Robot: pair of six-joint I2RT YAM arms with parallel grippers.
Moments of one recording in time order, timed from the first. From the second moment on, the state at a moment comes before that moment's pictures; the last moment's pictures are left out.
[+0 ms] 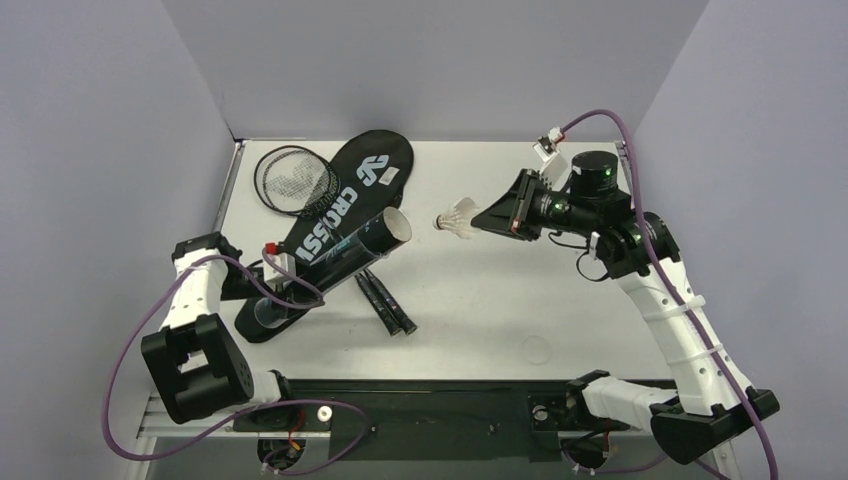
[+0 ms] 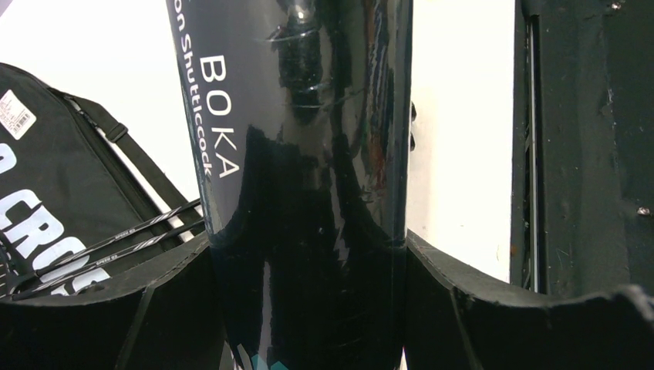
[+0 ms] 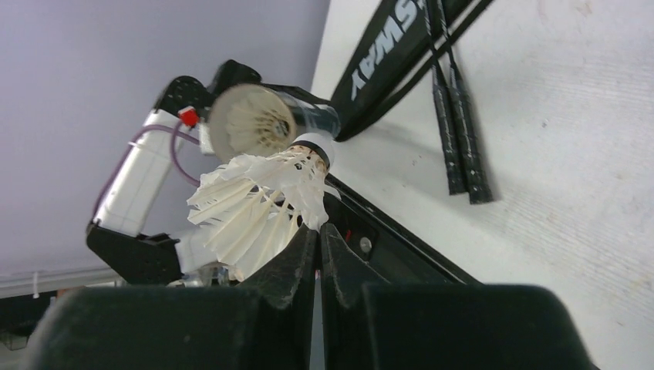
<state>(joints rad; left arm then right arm) 0.35 1.36 0.95 -1.53 1.23 2.04 0.41 1.14 1.37 -0.72 -0.56 0.79</state>
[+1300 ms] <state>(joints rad) 0.30 1.31 0.94 -1.53 1.21 2.06 0.62 1.39 1.45 -0.69 -0.56 0.82</state>
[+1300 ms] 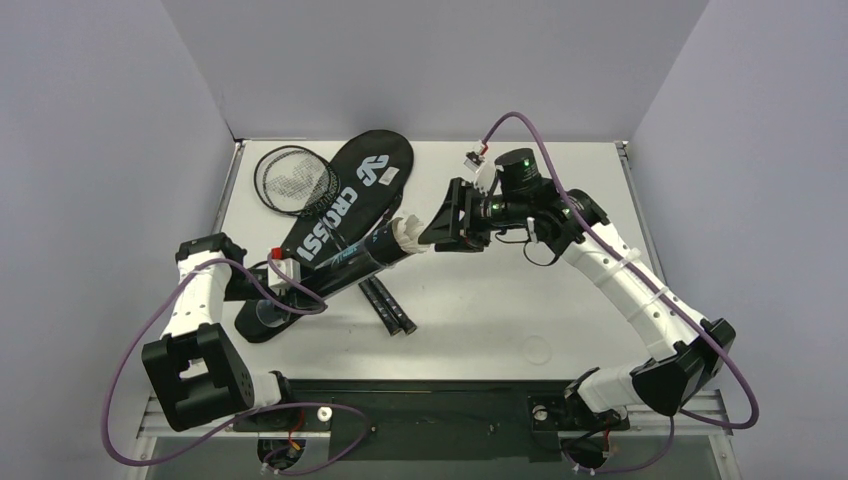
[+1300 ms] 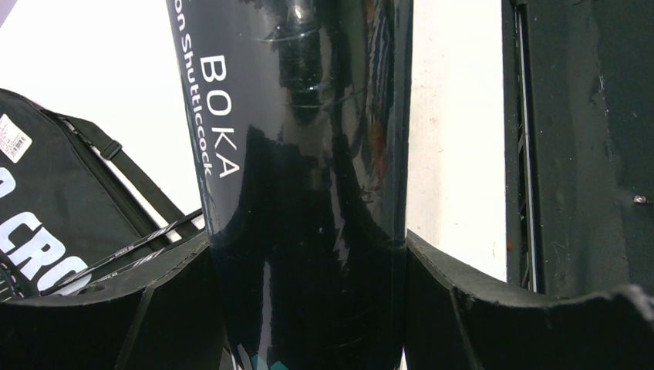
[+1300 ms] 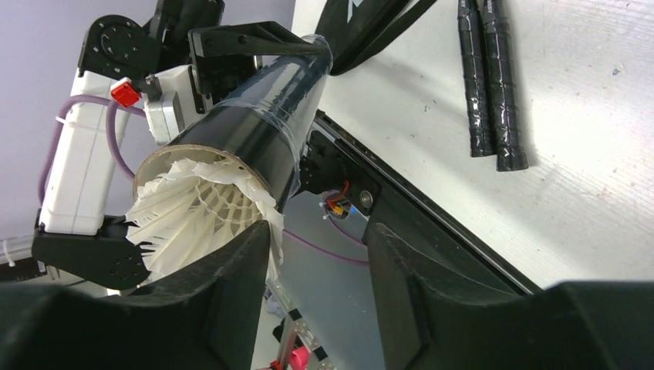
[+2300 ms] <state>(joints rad) 0.29 1.31 0.94 -1.53 1.18 2.05 0.75 1.52 1.58 -0.79 -0.37 0.69</state>
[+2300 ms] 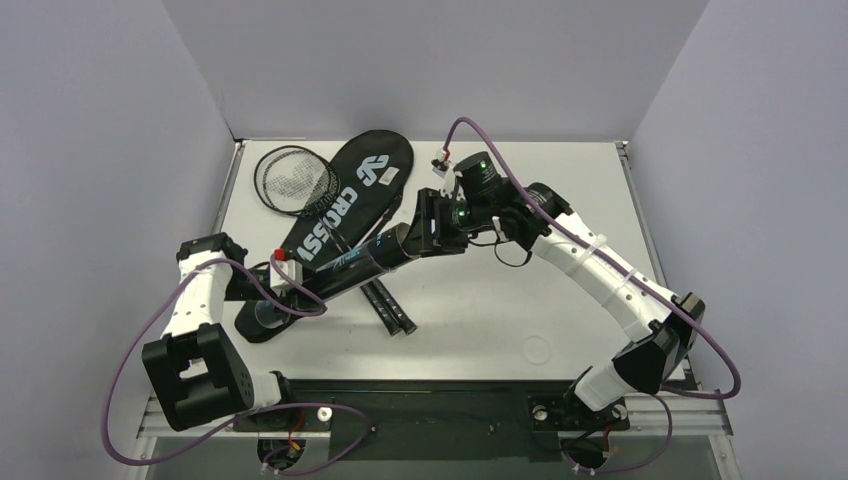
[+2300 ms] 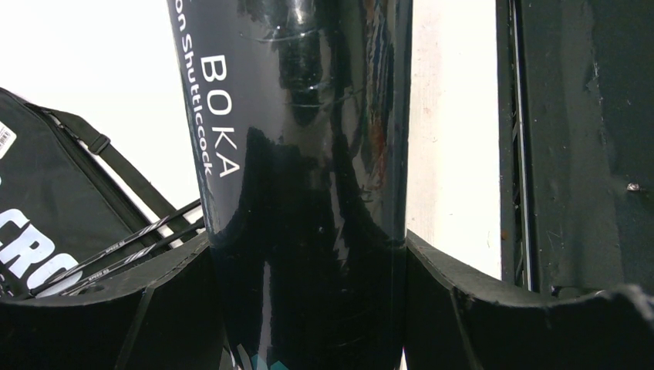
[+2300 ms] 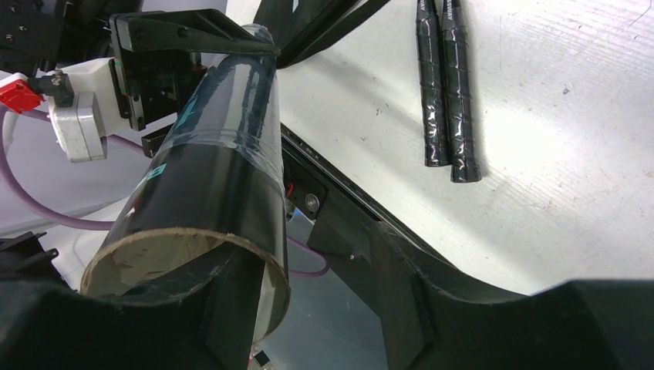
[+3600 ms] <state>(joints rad) 0.29 1.36 0.94 -1.53 1.18 2.06 0.41 1.12 0.77 -0.95 0.03 0.69</state>
